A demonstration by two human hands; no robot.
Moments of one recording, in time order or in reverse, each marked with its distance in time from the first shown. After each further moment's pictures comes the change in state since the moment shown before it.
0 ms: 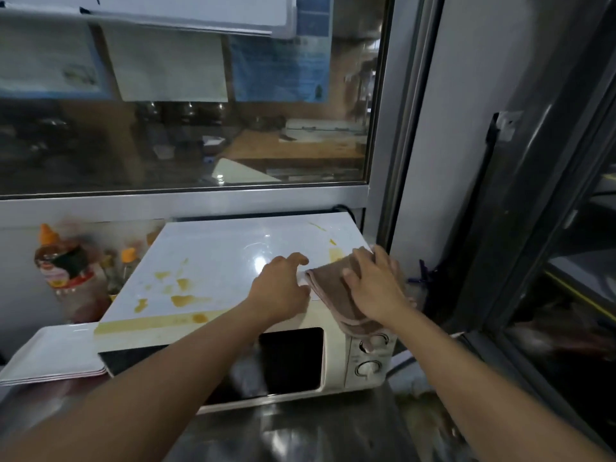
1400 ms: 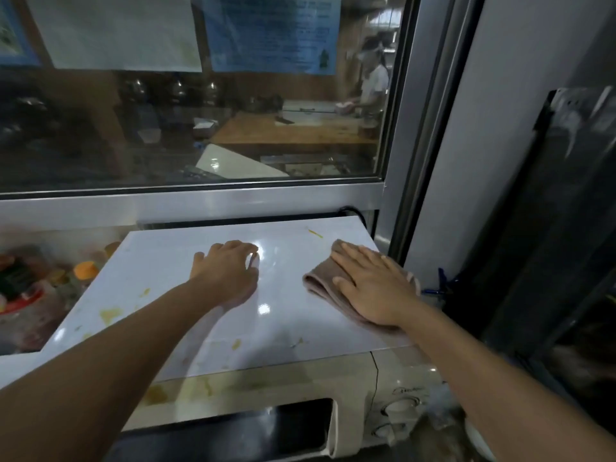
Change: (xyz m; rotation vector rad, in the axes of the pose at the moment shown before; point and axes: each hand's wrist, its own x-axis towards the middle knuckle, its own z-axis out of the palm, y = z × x) left_hand 0.121 -0.092 -0.013 0.400 0.011 -0.082; right_hand 0.098 0.016 0.027 -0.182 -0.234 -0.266
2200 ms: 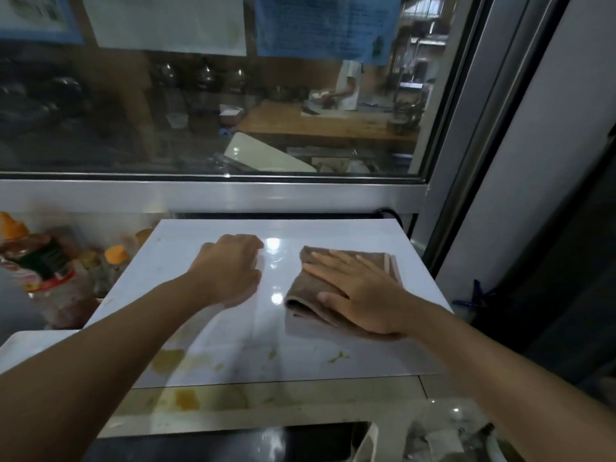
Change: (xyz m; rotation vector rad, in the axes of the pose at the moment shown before) left_hand 0.001 -0.049 -0.013 -0.055 0.005 0.059; right_hand 0.039 -0.046 0.012 0.029 -0.053 -0.384
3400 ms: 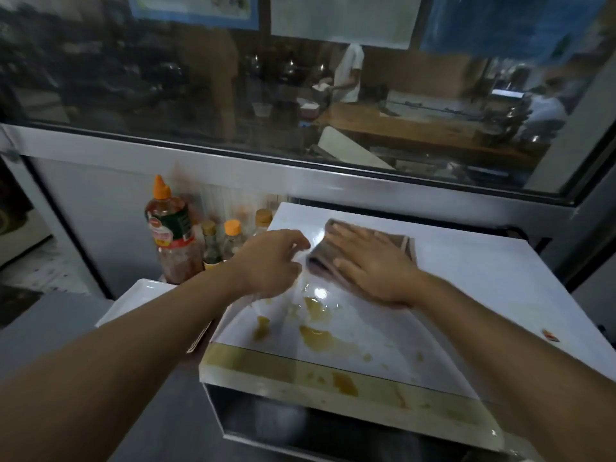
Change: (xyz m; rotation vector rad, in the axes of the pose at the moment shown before) left_hand -0.063 -0.099 -0.036 -0.258 0.004 -0.078; right_hand 0.125 -0.102 0.021 -0.149 -0.023 -0.125
